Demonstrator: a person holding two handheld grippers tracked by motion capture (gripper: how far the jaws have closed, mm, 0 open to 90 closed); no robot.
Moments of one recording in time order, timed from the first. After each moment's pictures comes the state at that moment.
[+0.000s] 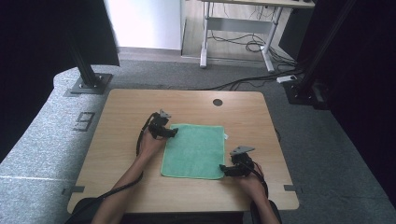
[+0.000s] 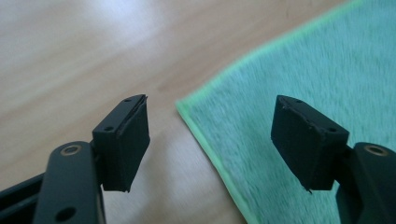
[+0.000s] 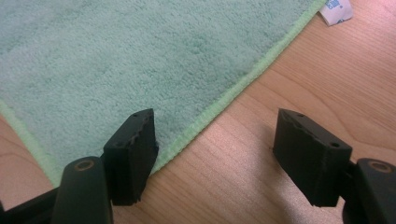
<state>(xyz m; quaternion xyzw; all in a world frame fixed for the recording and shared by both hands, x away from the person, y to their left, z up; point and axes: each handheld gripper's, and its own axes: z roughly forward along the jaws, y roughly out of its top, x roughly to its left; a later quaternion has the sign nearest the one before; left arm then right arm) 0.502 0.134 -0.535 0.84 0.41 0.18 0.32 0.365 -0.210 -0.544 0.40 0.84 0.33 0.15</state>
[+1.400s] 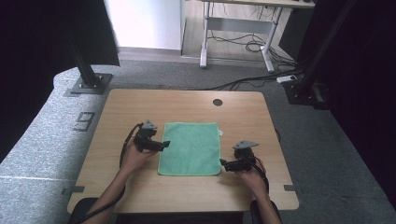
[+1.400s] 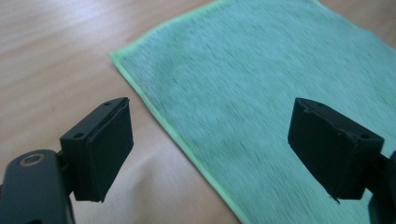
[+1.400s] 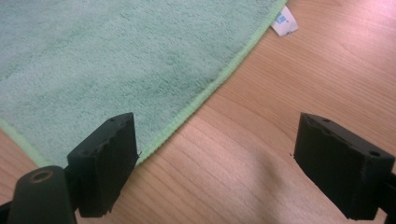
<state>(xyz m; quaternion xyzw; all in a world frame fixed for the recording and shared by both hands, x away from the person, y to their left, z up) 0.425 0.179 -0.512 0.83 0.38 0.12 0.38 0.377 -0.217 -0.532 0.41 0.82 0.36 0.17</state>
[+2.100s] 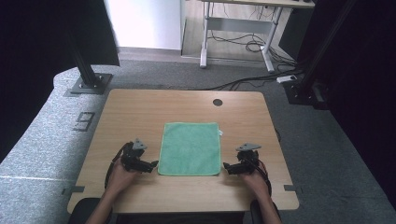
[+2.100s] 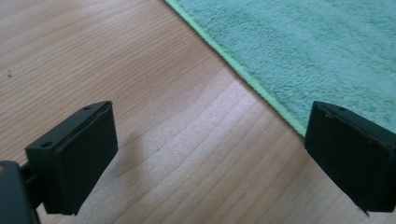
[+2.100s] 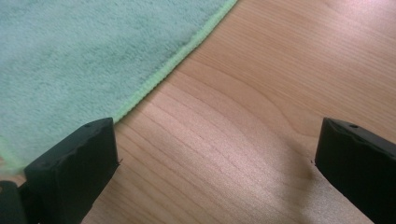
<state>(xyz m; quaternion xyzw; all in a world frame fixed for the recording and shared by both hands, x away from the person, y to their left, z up) 0.377 0.210 -0.539 0.84 0.41 0.14 0.32 0.377 -0.230 -0.549 0.44 0.82 0.34 0.17</state>
